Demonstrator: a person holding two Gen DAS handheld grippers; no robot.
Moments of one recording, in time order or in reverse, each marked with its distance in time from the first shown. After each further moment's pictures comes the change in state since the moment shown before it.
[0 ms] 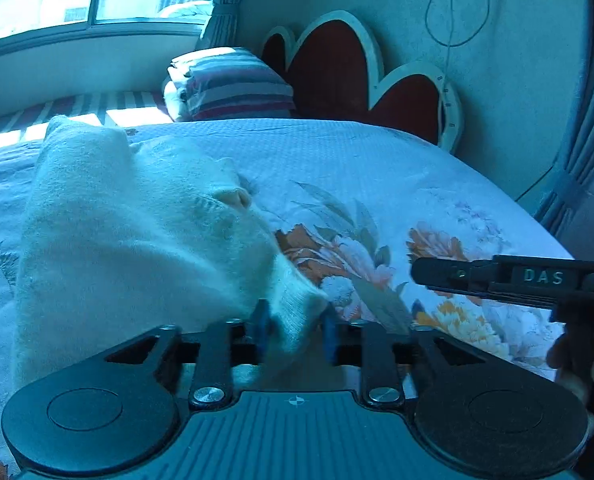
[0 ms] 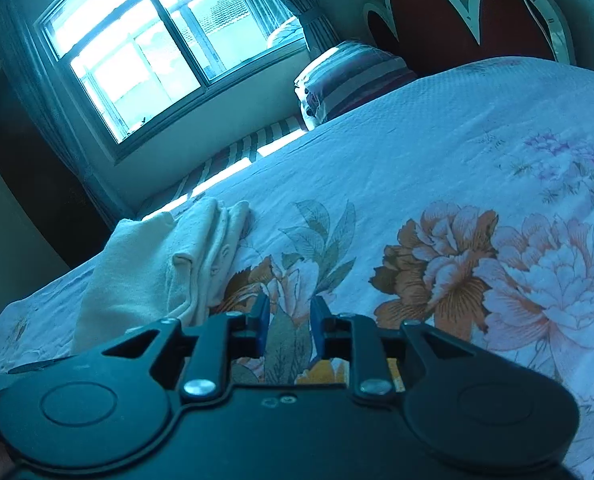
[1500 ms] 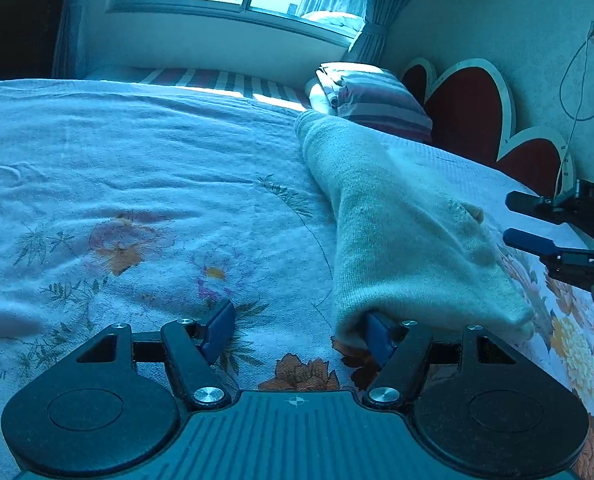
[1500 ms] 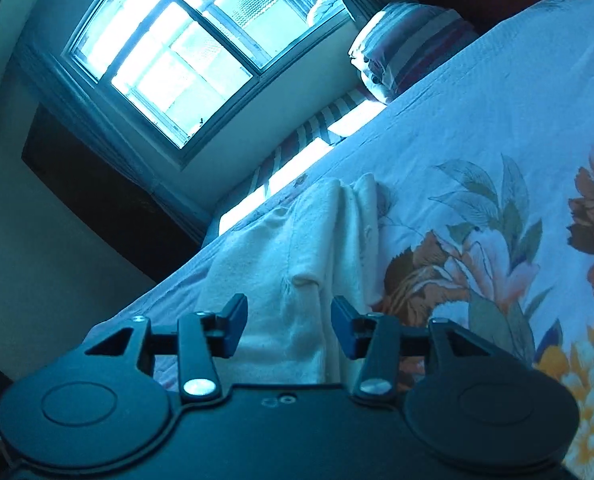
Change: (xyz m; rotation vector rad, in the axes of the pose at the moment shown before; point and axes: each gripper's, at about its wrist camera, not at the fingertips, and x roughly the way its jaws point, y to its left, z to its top) left arm -0.075 0.127 -0.054 -0.280 -0.033 0.322; right arm 0.062 0.061 0.013 0.149 0.068 0.254
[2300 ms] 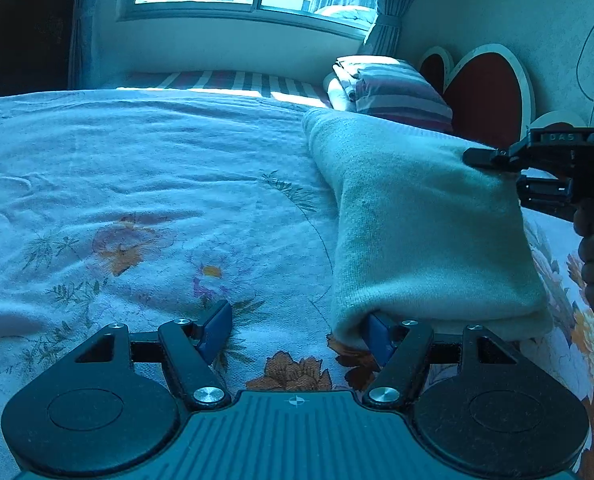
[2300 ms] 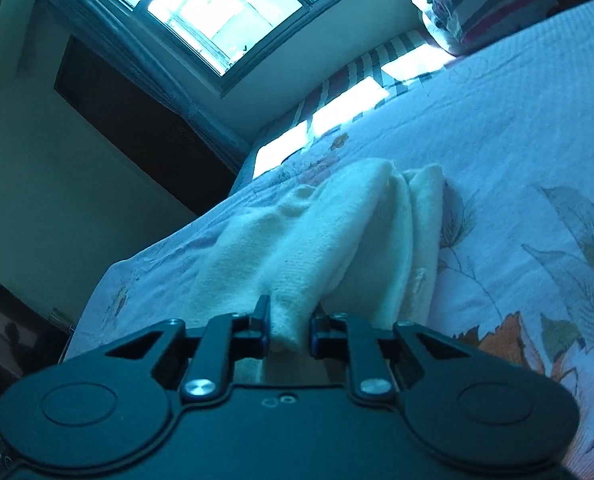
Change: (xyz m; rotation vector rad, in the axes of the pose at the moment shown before) left arm 0.010 -0.021 0.000 0.030 0.012 0.089; right arm 0.071 0.007 0.047 -0.124 0.202 0.120
